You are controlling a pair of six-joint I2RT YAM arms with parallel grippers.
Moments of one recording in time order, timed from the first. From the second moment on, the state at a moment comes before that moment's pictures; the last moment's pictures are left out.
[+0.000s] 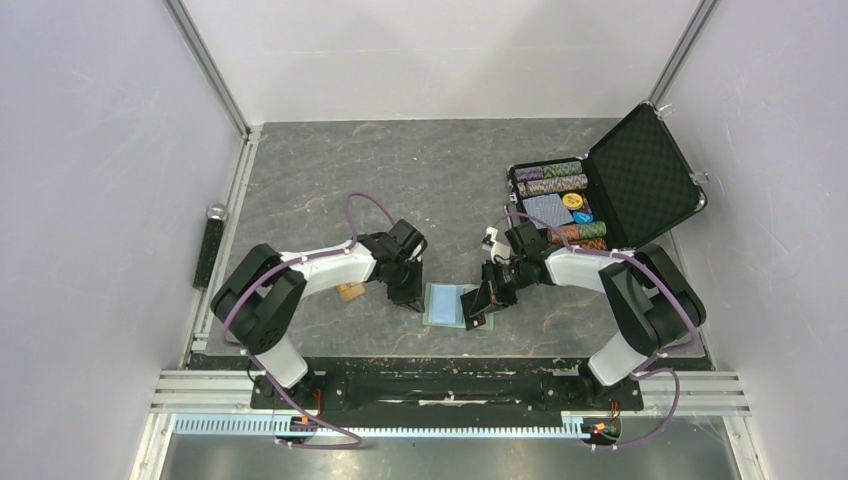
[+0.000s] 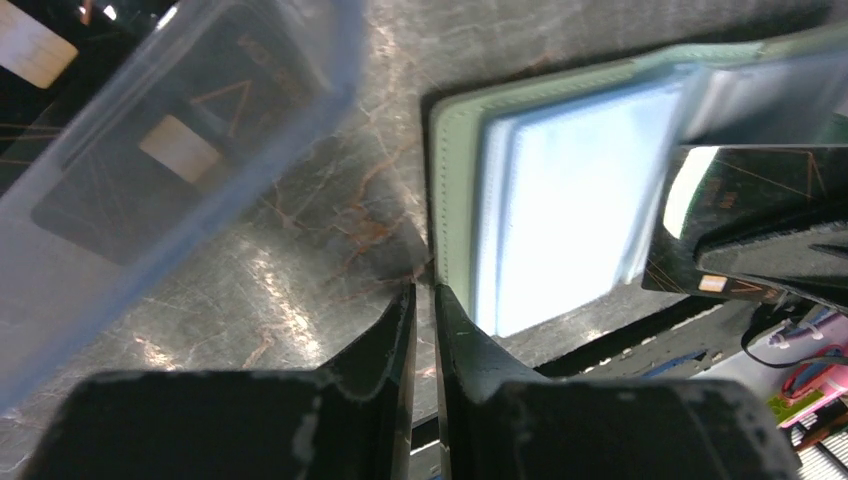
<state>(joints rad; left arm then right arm) -0.72 1.65 0.90 -0.46 0.25 -0.67 0.46 1.60 0.67 -0.23 -0.75 0.48</state>
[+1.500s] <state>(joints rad) -0.74 1.70 0.94 -0.48 0.24 -0.67 0.48 1.77 0.84 -0.29 -0.80 0.43</state>
